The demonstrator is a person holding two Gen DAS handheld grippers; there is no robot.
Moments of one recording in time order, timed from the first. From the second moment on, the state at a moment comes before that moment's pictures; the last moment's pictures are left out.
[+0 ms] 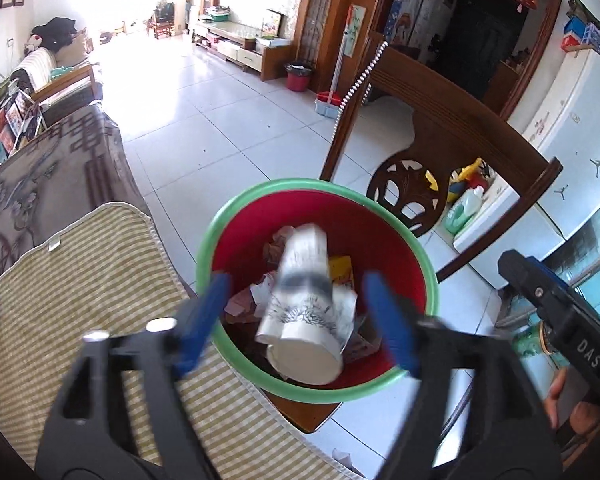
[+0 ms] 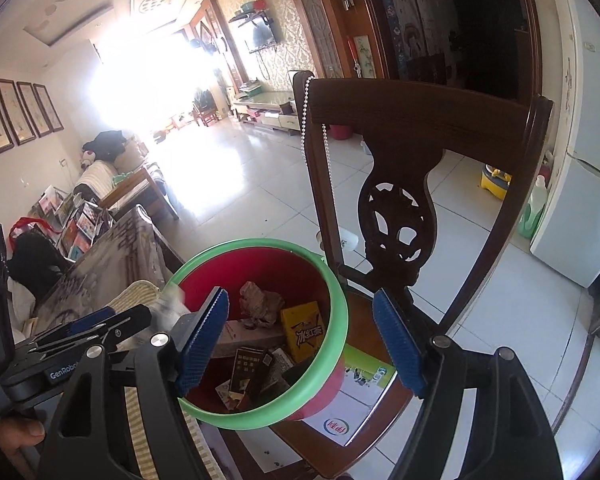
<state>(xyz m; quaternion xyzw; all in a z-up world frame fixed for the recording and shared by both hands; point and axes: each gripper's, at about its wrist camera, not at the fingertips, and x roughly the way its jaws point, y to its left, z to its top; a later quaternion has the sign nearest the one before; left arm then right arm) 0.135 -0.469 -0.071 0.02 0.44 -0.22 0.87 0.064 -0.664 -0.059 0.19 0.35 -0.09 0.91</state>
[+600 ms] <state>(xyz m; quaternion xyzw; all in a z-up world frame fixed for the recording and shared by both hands) 0.111 -0.200 -0.097 -0.09 0.46 0.02 0.88 0.106 -0.522 -0.060 0.13 0.38 0.03 0.92</state>
